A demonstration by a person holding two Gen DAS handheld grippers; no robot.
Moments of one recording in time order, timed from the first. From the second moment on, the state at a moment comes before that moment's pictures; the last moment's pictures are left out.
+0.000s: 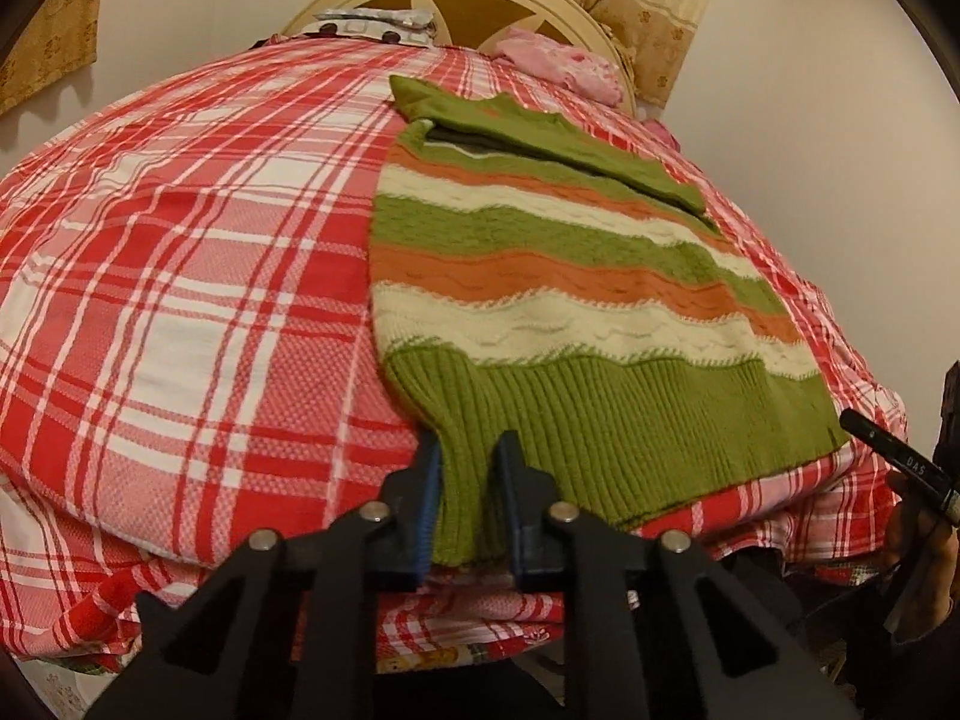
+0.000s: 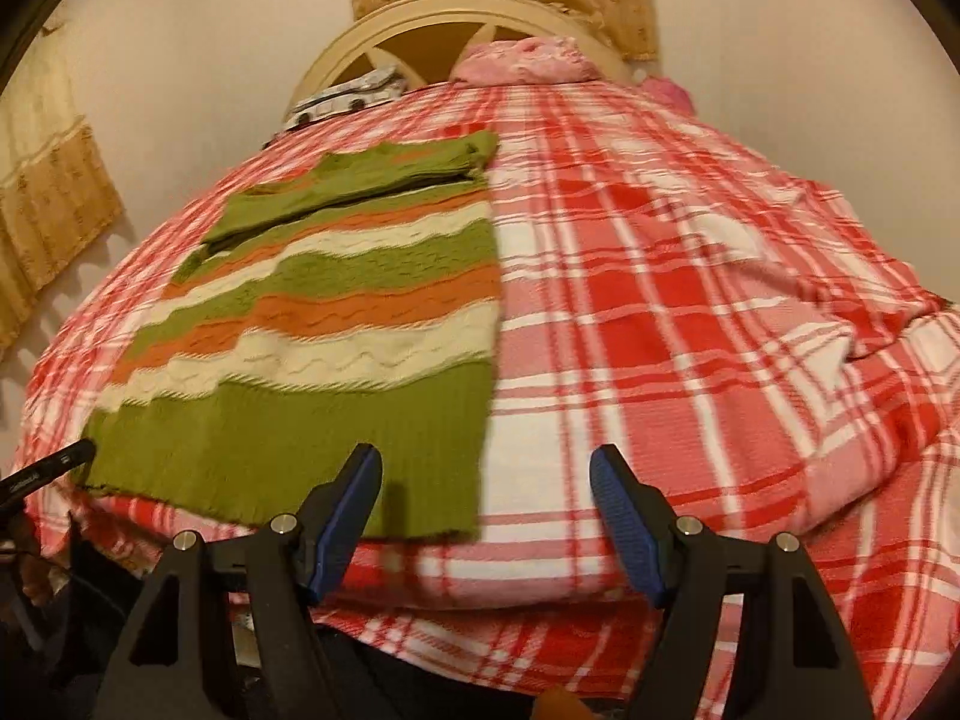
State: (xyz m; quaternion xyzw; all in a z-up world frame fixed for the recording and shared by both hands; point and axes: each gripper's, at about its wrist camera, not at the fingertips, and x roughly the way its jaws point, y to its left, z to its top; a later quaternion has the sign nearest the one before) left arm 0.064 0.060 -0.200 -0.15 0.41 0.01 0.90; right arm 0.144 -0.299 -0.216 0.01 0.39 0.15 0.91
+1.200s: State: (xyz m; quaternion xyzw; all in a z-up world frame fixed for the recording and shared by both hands) left arm 0.075 0.080 -0.155 -0.19 0.33 -0.07 0.92; right arm 0.141 -0.300 -0.172 0.14 0.28 0.23 0.92
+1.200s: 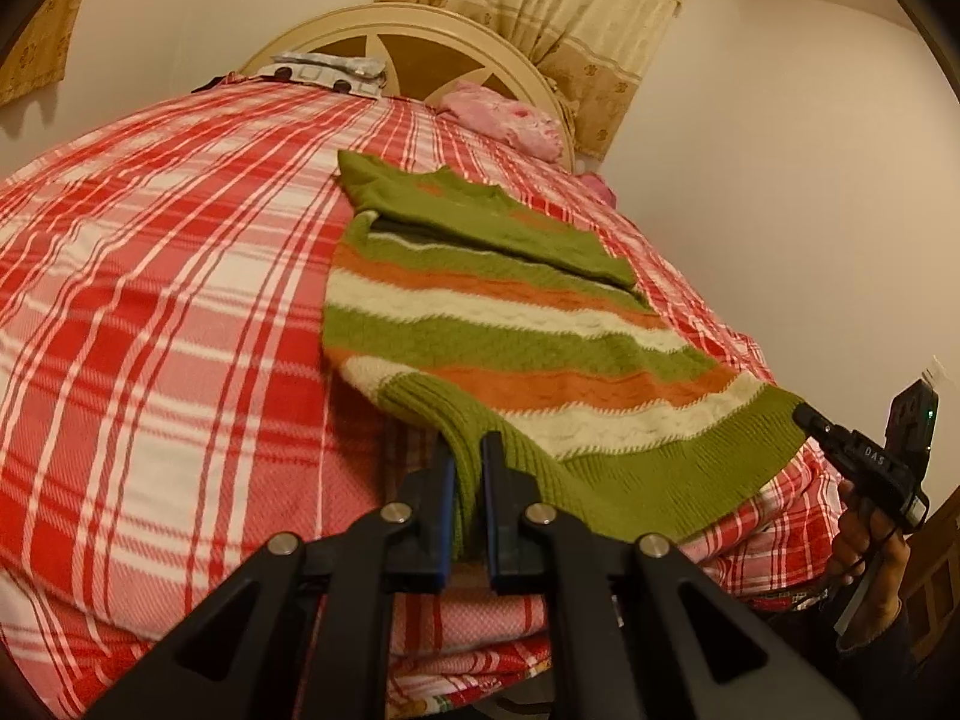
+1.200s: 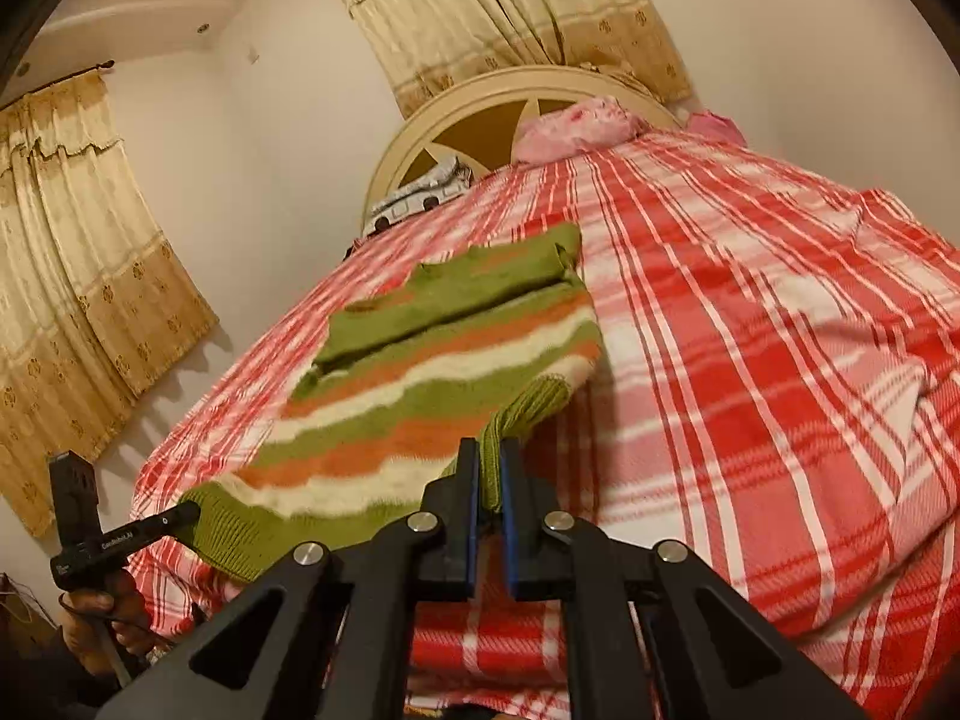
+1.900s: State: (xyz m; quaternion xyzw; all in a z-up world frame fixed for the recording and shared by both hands) left arm 0.133 0.109 -0.110 -0.18 0.29 -0.07 0.94; right arm 0.188 -0.274 -0.109 0.14 0.23 0.23 0.94
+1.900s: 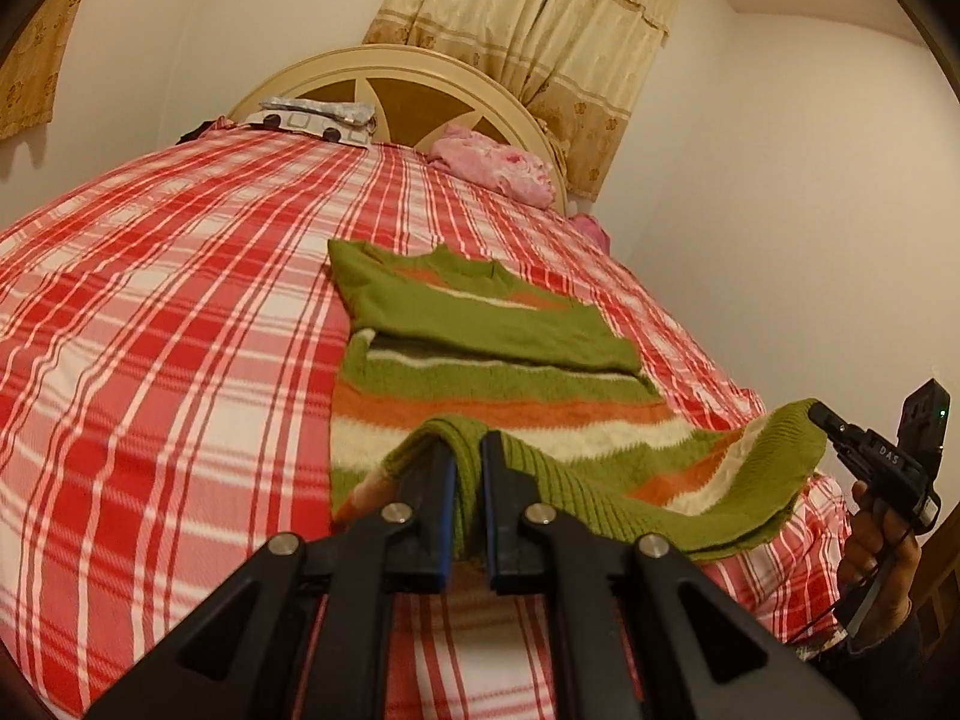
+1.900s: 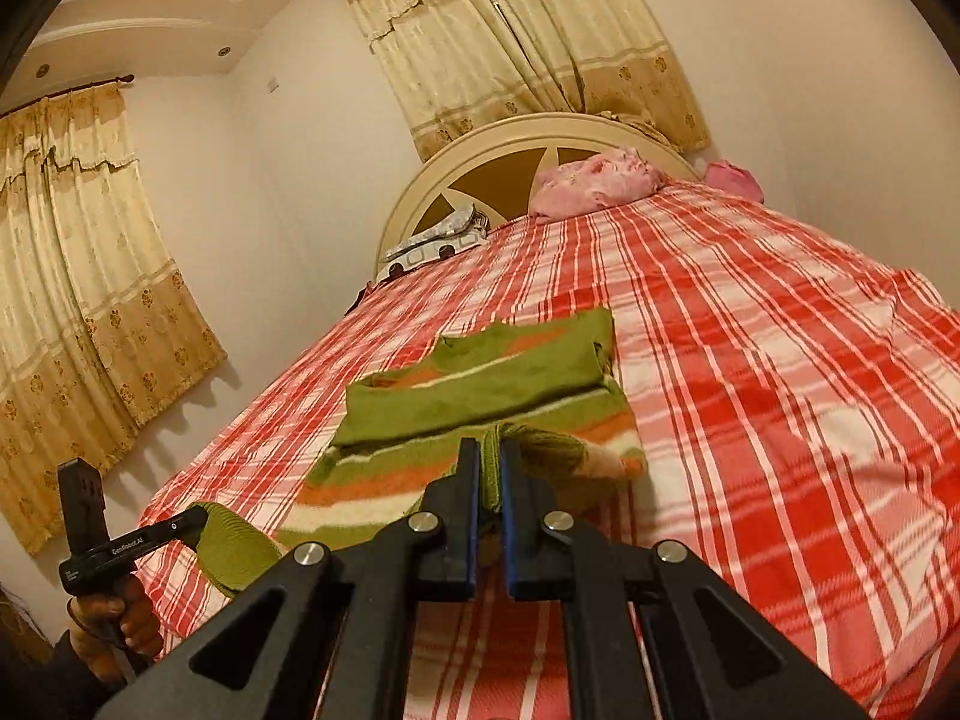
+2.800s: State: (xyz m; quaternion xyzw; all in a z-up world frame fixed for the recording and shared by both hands) left arm 0.322 0.154 -0.068 -0.17 0.27 -0.06 0.95; right arm 0.387 -0.216 -0.046 0.11 0.24 0.22 0.94
